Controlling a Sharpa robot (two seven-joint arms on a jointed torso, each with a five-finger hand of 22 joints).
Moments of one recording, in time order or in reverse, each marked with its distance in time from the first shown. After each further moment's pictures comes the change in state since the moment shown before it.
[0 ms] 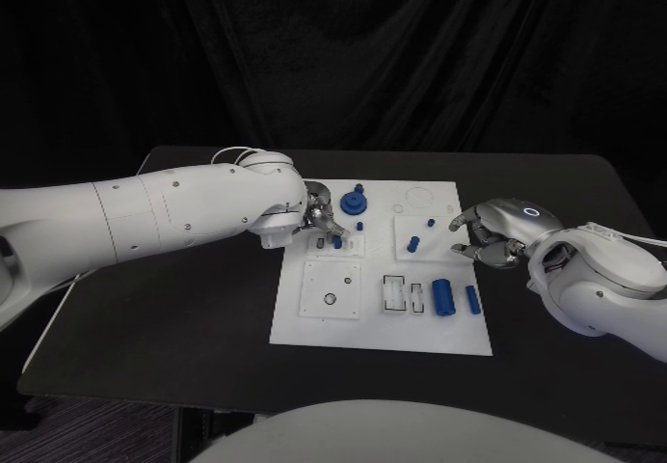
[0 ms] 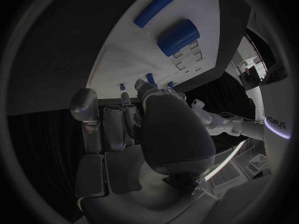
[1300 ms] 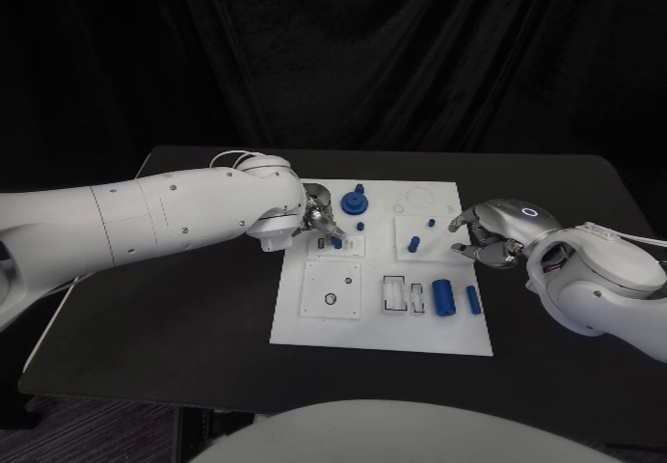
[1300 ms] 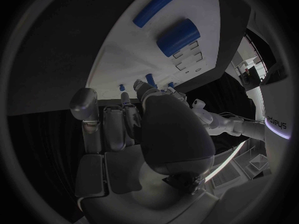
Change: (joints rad) left arm -0.011 -0.018 0.003 0.017 0.001 -0.028 0.024; left_hand 0.027 -0.078 0.206 -0.100 0.146 0.038 -0.012 -0.013 0.012 0.003 -0.011 0.000 0.000 0.000 -0.014 0.000 0.000 0.000 0.000 -0.007 0.008 0.000; right arm 0.000 0.008 0.000 -0.004 0.000 0.009 -0.007; right_hand 0.005 0.005 0.011 -0.005 0.022 0.005 0.005 -0.004 -0.006 0.000 0.000 0.000 0.000 0.000 0.000 0.000 0.000 0.000 0.000 0.000 -0.014 0.000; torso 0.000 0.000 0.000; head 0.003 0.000
